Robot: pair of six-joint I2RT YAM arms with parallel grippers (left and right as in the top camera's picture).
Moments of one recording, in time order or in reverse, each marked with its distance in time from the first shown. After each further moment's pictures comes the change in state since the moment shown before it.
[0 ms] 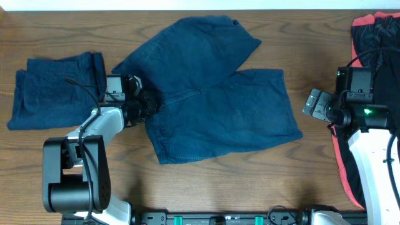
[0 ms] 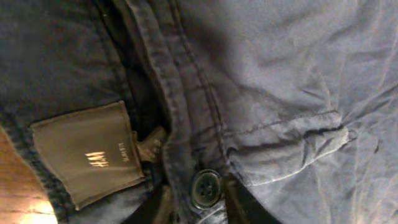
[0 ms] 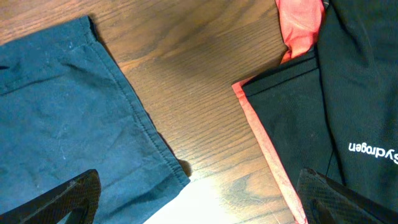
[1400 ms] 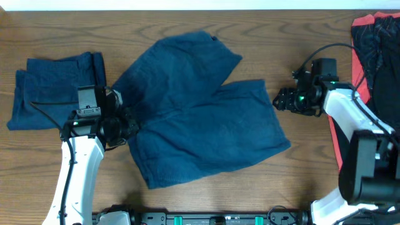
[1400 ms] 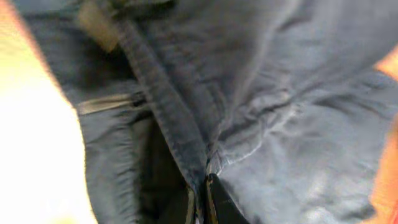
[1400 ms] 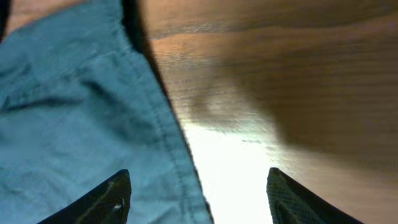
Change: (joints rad) left arm 0.095 -0.469 0.012 -0.608 -0.123 0.109; right arm 0.002 0.525 -0.001 0.316 -0.525 -0.185
